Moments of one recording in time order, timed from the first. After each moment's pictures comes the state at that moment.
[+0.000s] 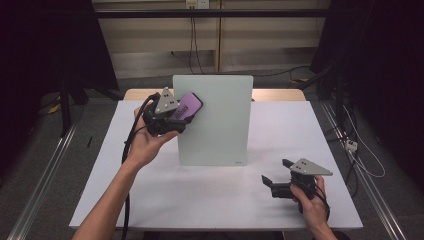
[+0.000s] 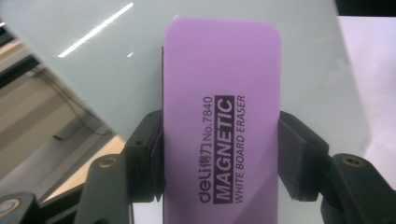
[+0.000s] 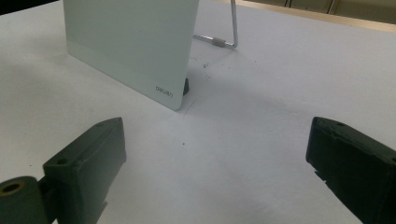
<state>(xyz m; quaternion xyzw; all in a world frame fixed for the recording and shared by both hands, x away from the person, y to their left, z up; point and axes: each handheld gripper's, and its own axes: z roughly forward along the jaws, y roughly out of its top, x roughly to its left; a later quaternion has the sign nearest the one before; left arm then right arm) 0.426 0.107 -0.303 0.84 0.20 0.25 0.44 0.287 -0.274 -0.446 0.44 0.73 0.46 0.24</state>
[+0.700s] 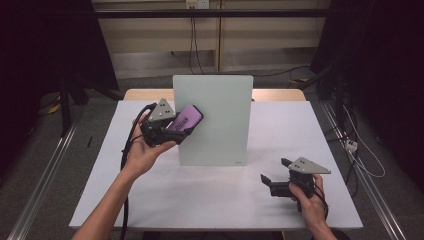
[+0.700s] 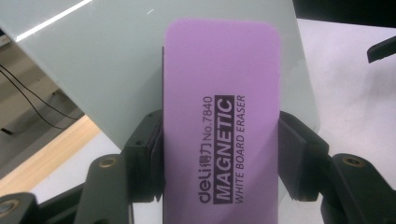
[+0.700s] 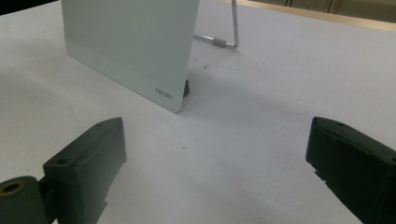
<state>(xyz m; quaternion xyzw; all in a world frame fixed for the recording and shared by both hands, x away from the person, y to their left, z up) 0.413 0.119 -0.318 0.84 0.21 0.19 0.45 0.290 -0.271 -0.446 0.44 0.73 0.46 0.23</state>
